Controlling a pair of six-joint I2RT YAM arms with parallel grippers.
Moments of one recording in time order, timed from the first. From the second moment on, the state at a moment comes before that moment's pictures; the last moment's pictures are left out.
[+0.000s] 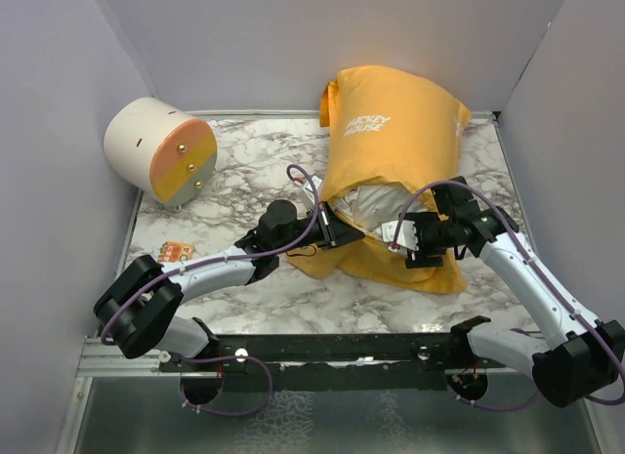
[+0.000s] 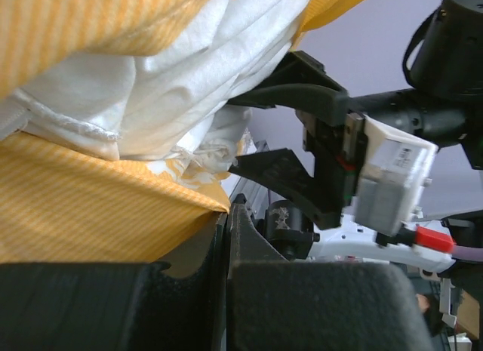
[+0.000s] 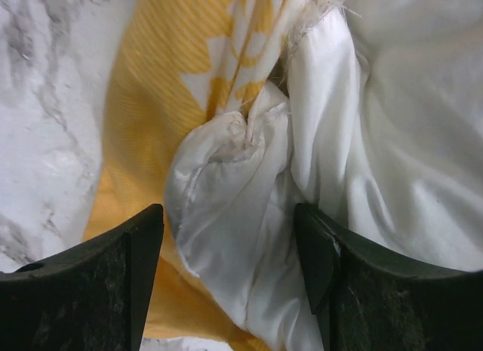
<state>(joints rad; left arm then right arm) -0.81 1.39 0.66 0.61 0.38 -1.08 0.35 1.09 0.98 -0.99 -0.37 -1.30</state>
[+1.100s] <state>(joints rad) -0.74 1.17 0.71 0.35 0.41 -0.97 0.23 1.34 0.88 -0.66 -0.68 -1.22</state>
